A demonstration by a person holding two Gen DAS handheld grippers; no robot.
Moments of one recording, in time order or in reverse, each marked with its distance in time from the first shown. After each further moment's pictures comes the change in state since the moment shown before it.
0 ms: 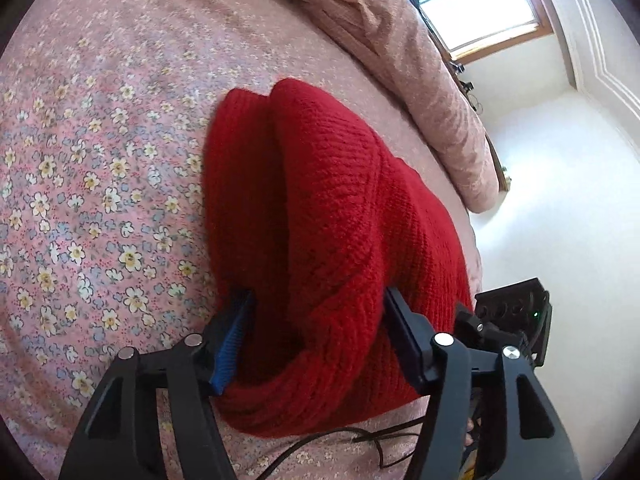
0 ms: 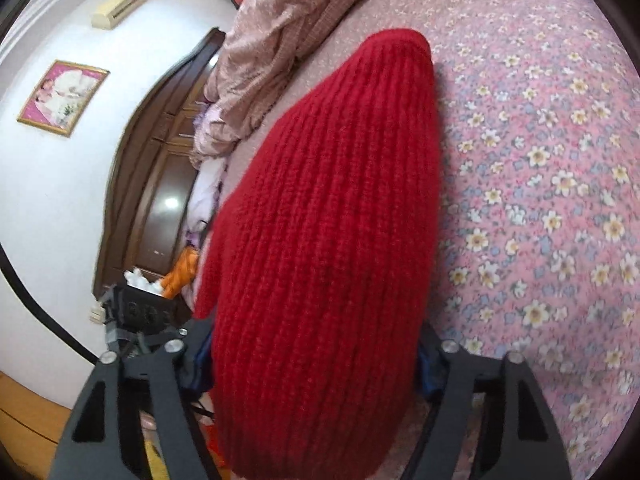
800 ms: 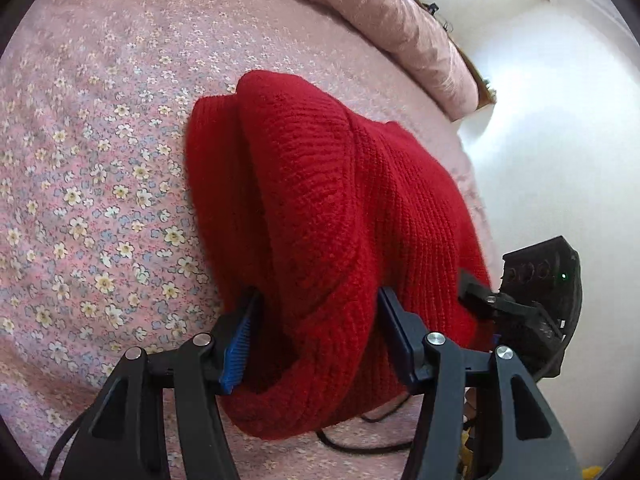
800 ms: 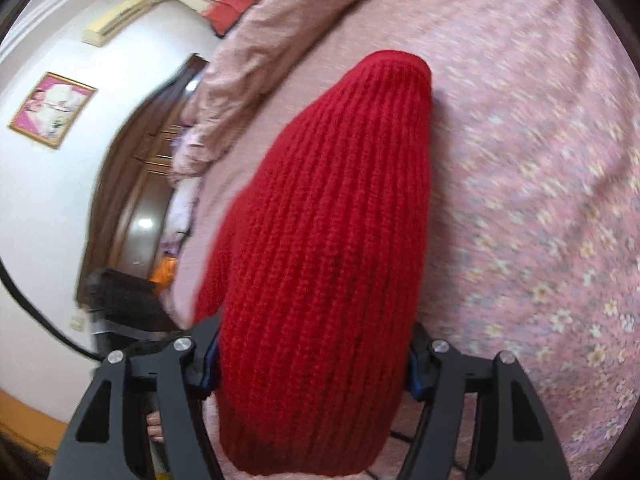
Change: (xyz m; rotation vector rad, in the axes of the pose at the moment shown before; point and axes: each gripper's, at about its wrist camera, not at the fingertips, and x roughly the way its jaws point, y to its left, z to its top) left arm 0.056 -0.100 -0.070 0.204 0.191 0.037; right arm -0.124 -0.031 -0.062 0.018 -0.086 -0.171
